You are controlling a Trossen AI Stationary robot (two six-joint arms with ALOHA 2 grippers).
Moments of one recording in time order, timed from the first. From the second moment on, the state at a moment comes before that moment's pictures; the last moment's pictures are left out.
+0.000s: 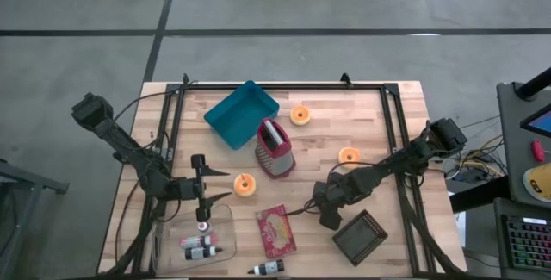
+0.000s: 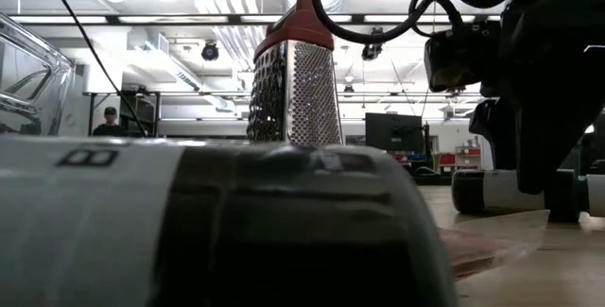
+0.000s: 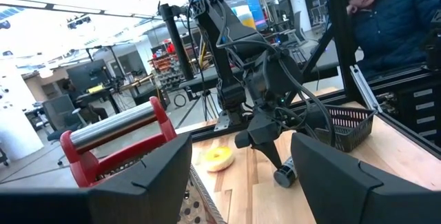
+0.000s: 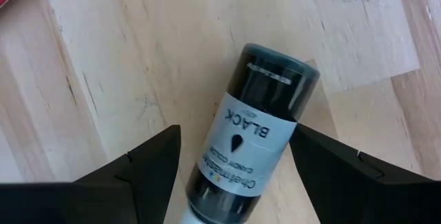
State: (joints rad) left arm -0.78 1.07 0.31 0.88 -0.86 0.40; right arm 0.41 1.68 0.91 -0.48 0.00 0.80
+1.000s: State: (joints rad) left arm -0.78 1.07 0.31 0.88 -0.83 0.39; right arm 0.41 1.68 0.91 -0.46 0.00 0.81
